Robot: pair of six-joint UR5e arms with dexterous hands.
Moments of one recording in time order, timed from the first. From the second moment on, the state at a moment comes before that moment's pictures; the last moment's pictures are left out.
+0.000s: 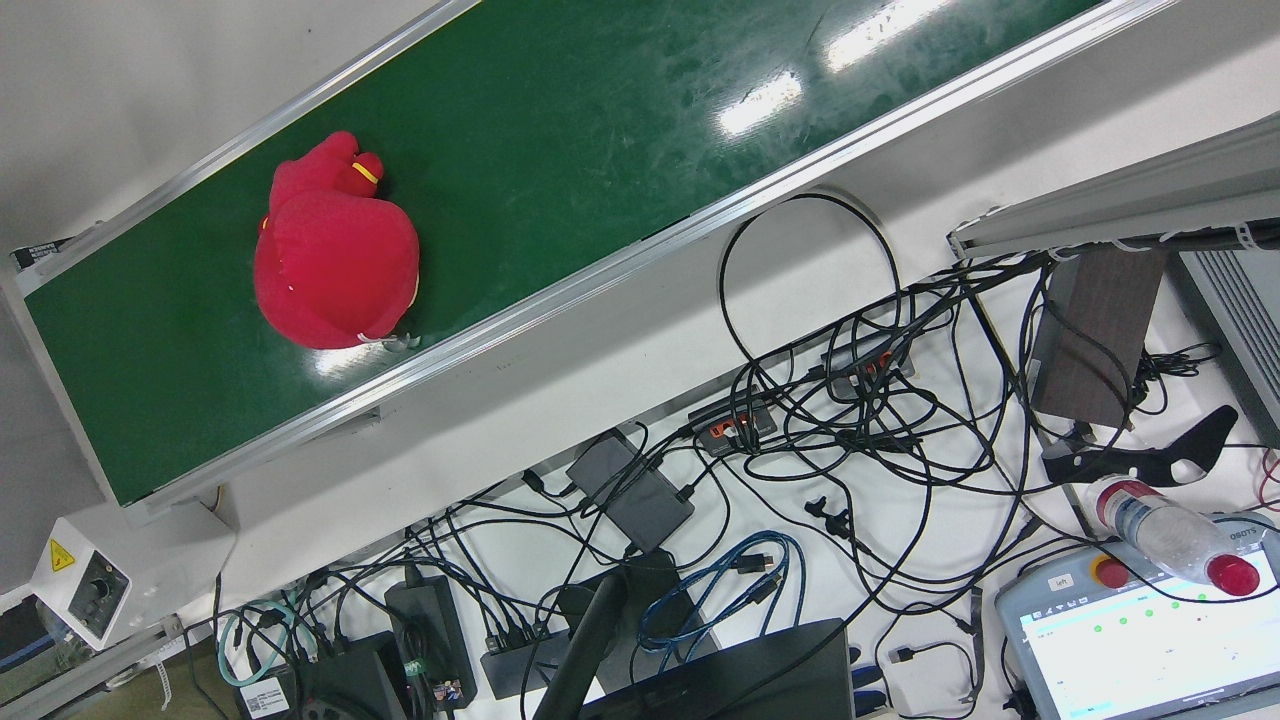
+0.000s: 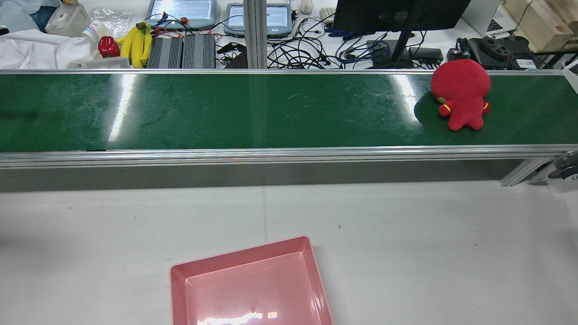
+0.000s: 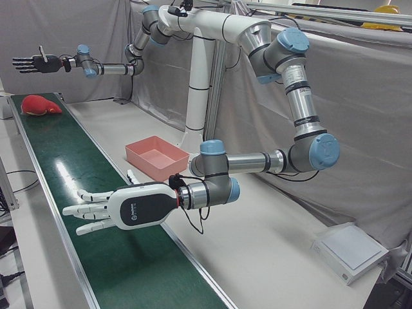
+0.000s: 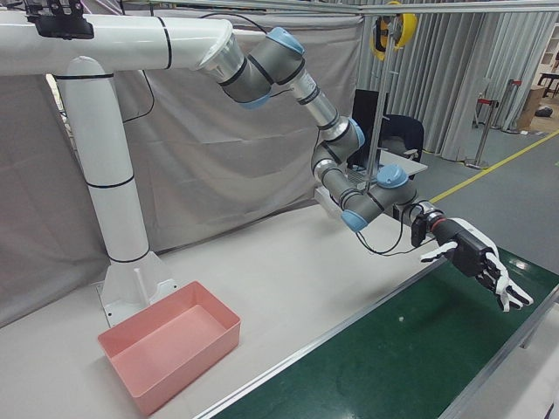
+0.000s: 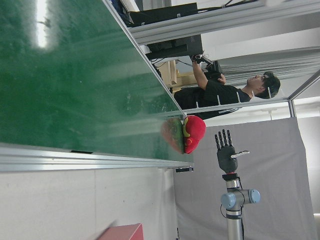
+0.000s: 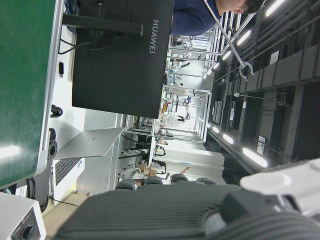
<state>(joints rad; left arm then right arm) -1.29 -1.76 -1.68 0.06 1.54 0.29 1.58 -1.55 1.64 -3.29 -1.58 -0.10</state>
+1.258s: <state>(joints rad) -1.32 -1.76 -1.76 0.09 1.54 0.28 1.58 -1.55 1.64 -3.29 -1.58 -0.10</state>
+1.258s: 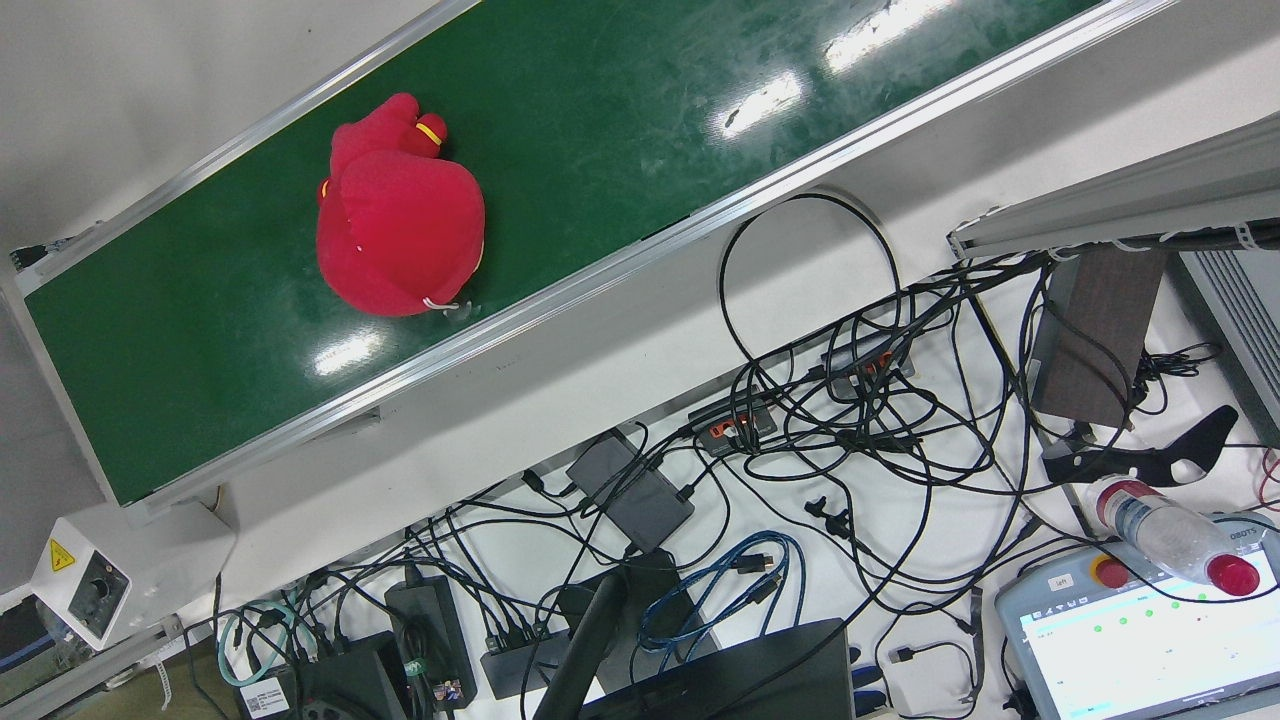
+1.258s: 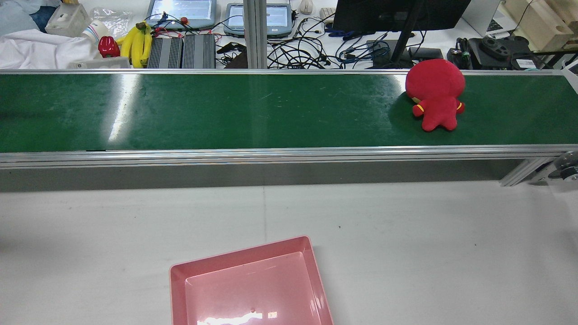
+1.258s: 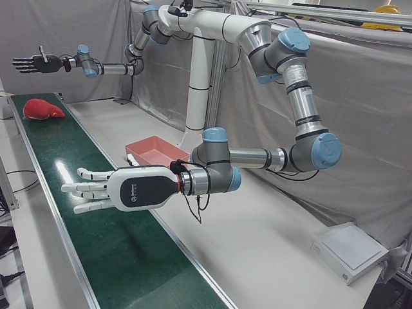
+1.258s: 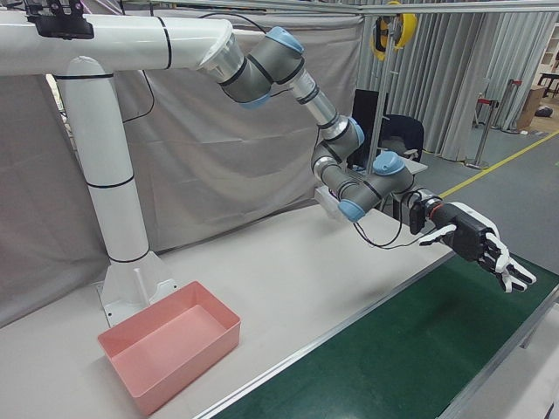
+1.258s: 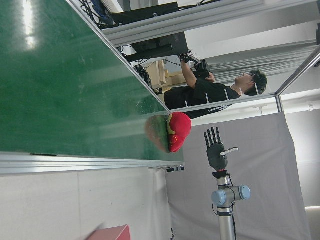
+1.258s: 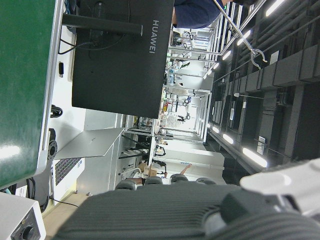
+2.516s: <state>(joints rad) -1.32 -1.76 -1.81 0.13 1.54 0.28 1.58 -1.55 1.64 -3.29 -1.58 -0.10</state>
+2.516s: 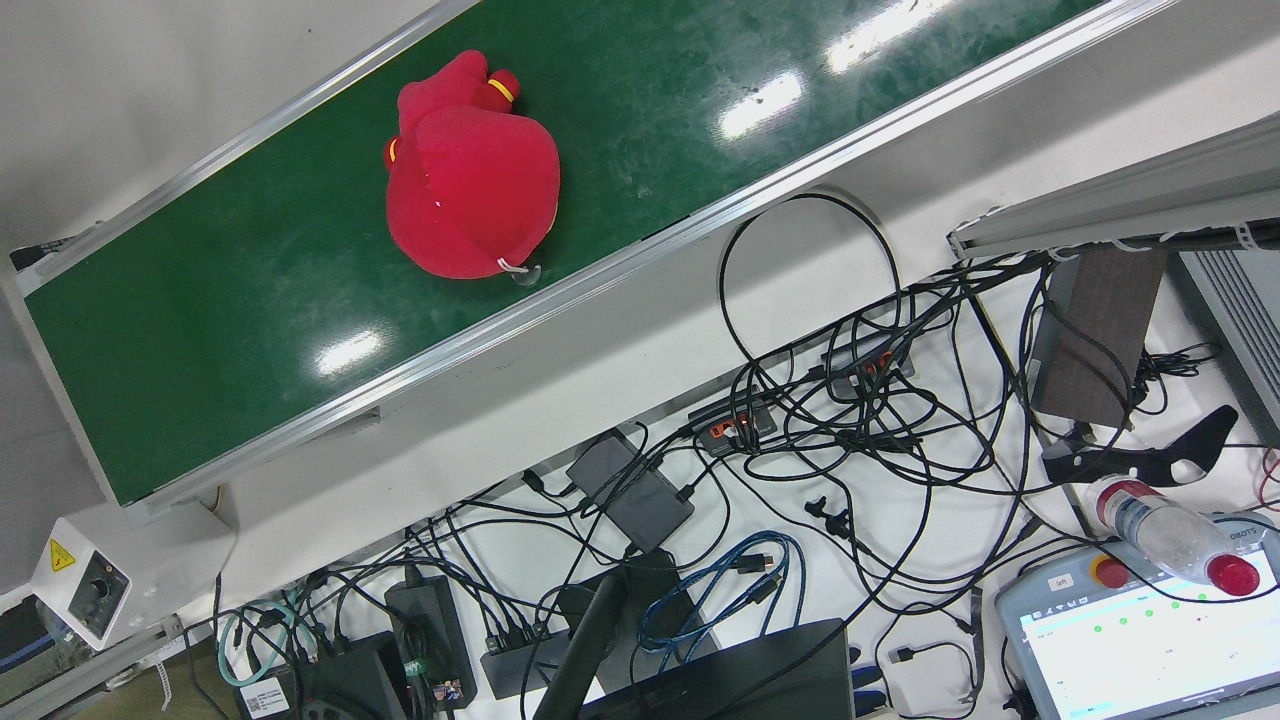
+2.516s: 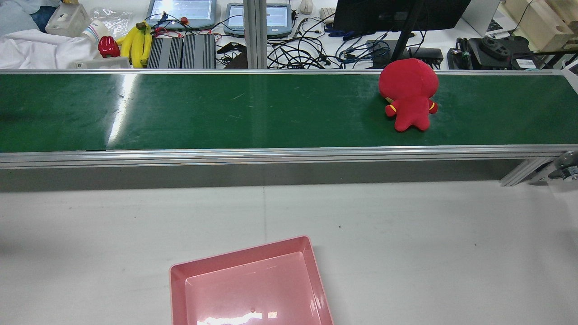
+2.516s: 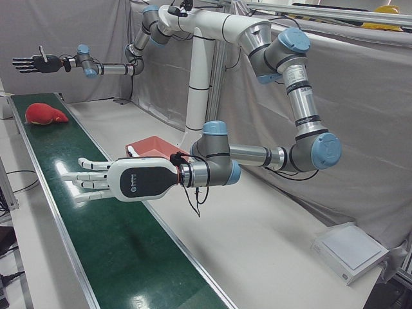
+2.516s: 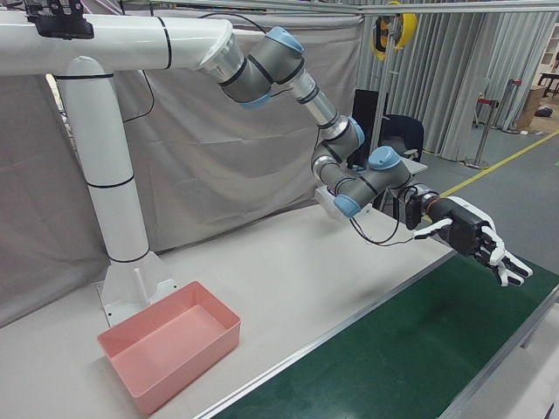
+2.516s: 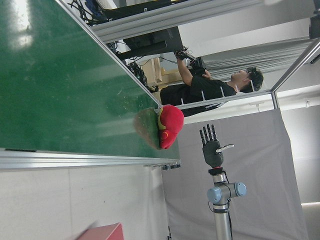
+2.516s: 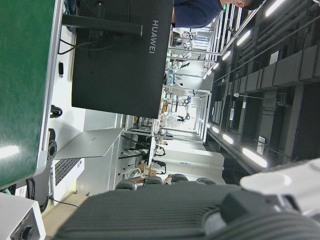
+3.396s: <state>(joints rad) -1.32 -1.76 -1.84 0.15 1.54 0.28 1.58 -1.55 1.64 -3.29 -1.58 -0.10</state>
